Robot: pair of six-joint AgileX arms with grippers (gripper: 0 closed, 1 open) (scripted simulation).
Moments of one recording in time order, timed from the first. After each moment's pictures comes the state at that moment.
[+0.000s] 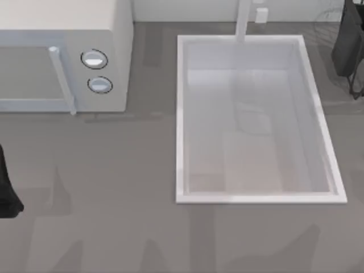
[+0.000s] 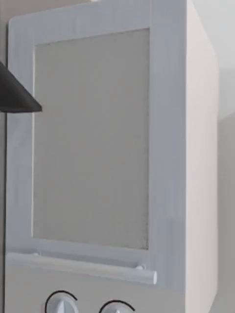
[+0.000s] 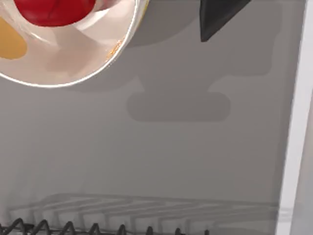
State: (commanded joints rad) left arm 0.00 0.00 0.00 0.00 0.00 0.00; right arm -0.18 0.70 0.51 -0.49 0.01 -0.18
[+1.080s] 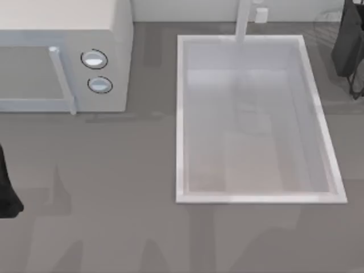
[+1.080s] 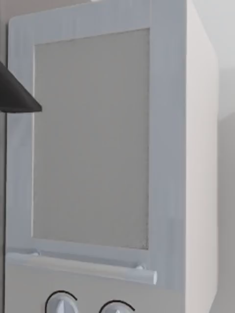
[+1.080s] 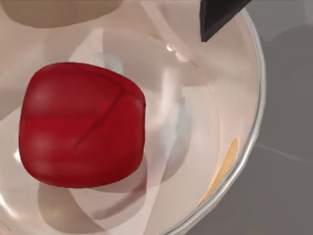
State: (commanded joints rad) left arm 0.00 0.00 0.00 0.00 0.00 0.00; right arm -0.40 1.62 1.13 -1.07 0.00 -0.39
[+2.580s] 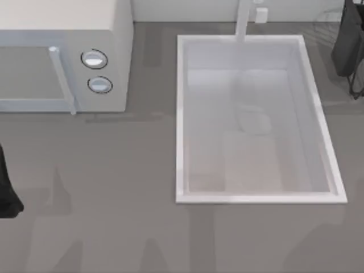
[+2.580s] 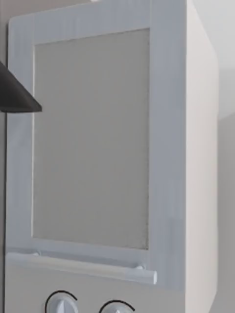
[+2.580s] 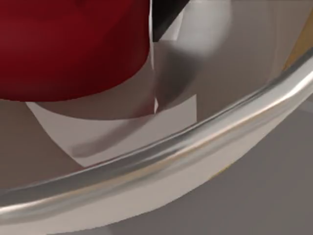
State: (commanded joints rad) left arm 0.00 0.00 0.00 0.00 0.00 0.00; right arm -0.40 1.83 0.88 -0.62 0.00 -0.38
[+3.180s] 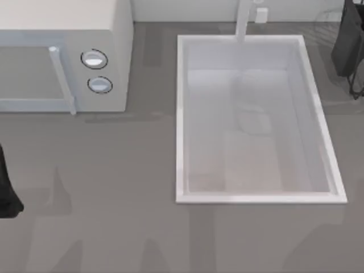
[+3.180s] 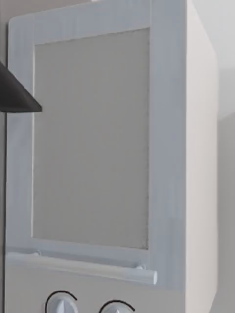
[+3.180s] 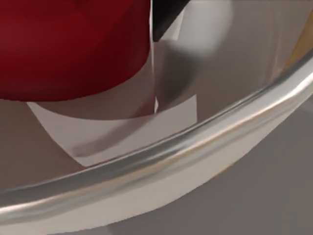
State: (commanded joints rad) left arm 0.00 0.00 0.00 0.00 0.00 0.00; right arm -0.40 1.83 0.88 -0.62 0.00 -0.38
